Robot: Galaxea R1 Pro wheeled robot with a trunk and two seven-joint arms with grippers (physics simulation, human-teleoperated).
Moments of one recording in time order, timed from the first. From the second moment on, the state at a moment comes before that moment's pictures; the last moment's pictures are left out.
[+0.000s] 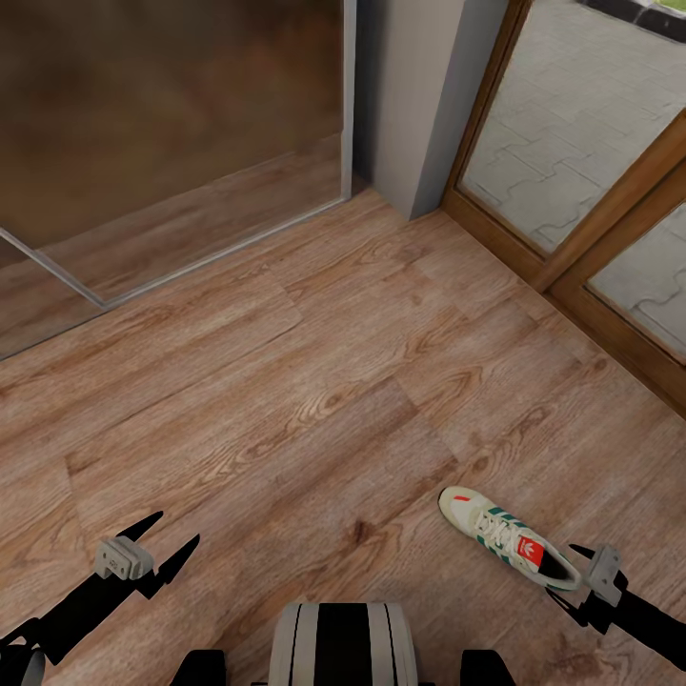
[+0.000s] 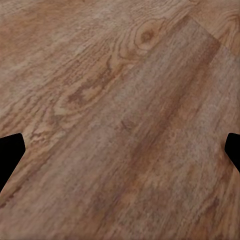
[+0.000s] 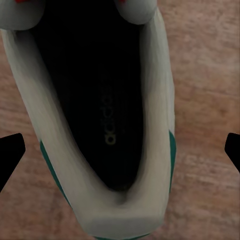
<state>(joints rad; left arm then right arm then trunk) -0.07 0.13 0.45 -1.40 0.08 -0.05 -0.93 -0.51 -0.54 0.17 -0.25 0.23 -0.78 0.44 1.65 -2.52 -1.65</state>
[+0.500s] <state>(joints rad) -0.07 0.13 0.45 -1.40 0.08 -0.05 -0.93 -0.51 -0.54 0.17 -0.25 0.23 -0.77 0.43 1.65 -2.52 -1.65</state>
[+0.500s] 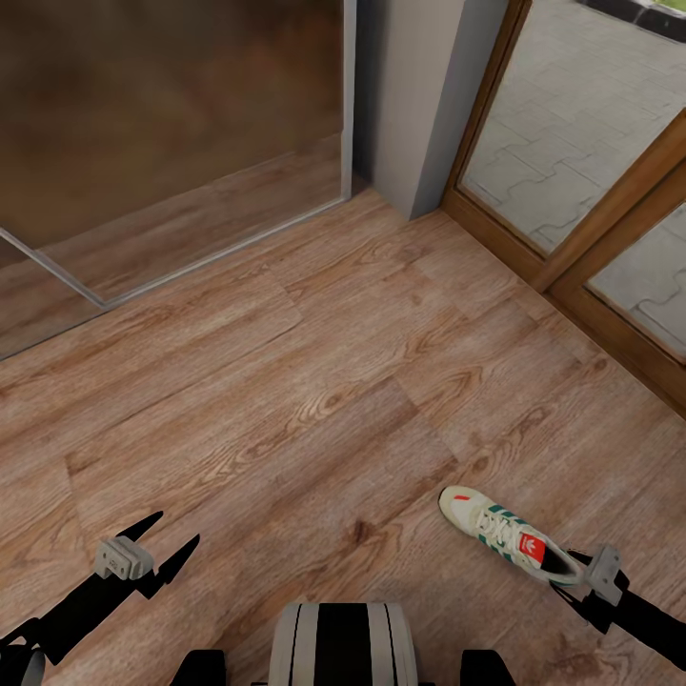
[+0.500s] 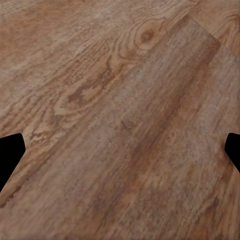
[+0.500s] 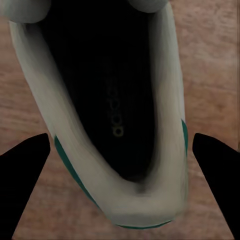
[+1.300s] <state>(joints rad) -0.07 0.13 0.45 -1.40 0.08 -0.05 -0.93 -0.51 -0.54 0.17 -0.25 0.22 -0.75 0.40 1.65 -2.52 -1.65</state>
